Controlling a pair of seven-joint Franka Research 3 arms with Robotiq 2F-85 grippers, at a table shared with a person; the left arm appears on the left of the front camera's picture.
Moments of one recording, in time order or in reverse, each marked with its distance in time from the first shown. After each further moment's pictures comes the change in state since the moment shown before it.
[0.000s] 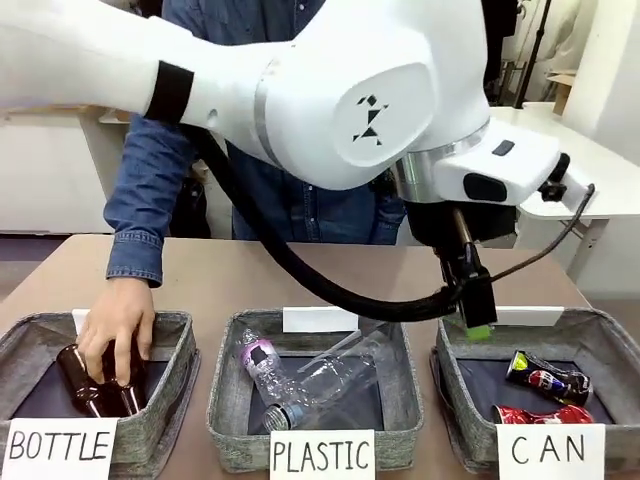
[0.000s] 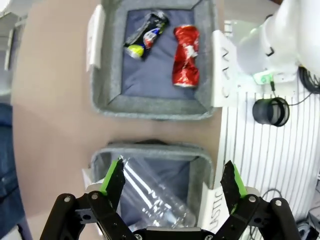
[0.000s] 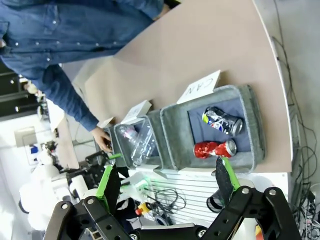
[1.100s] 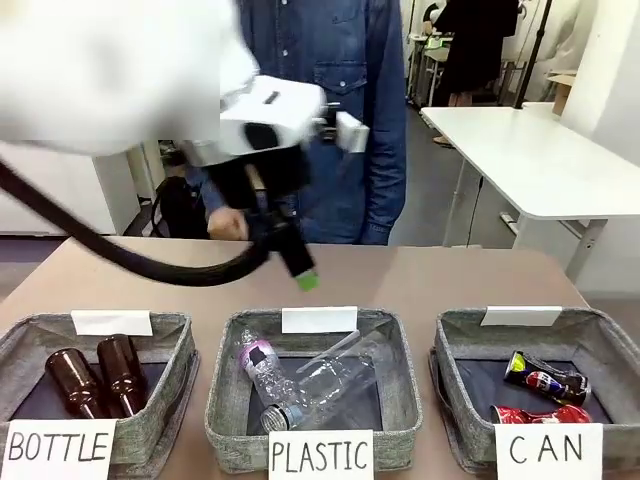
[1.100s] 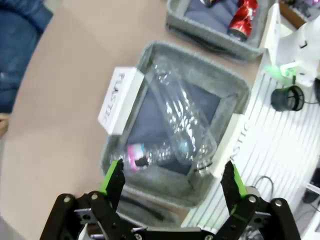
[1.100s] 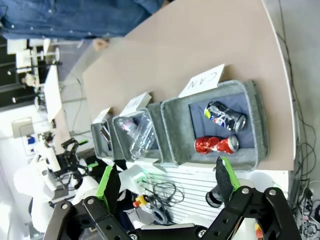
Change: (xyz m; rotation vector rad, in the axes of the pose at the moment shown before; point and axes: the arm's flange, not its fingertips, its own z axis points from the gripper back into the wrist) left arm -0.173 0.019 0.081 0.089 -0.022 0.357; right arm 0.004 0.010 -0.016 -0.005 0.058 0.025
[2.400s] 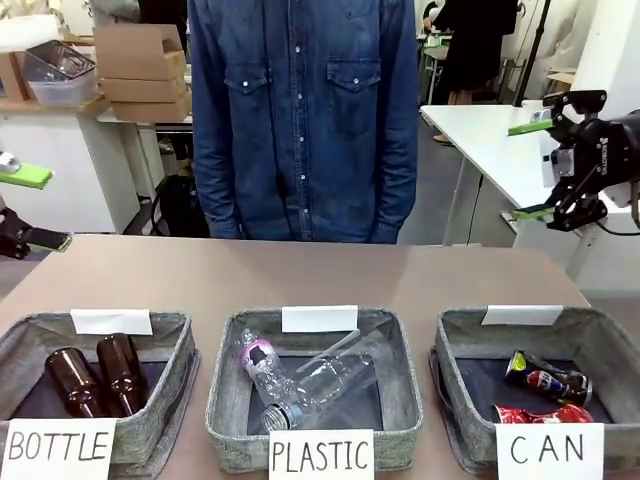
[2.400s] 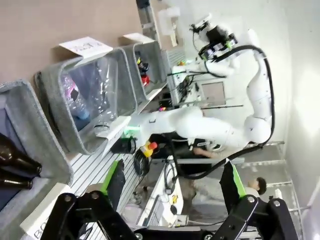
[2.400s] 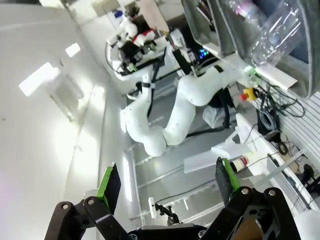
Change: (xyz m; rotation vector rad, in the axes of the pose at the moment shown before) left arm -0.305 0.127 0.086 -0.808 -0.561 0.937; right arm -0.016 0.095 -0.261 0.533 0.774 -0.194
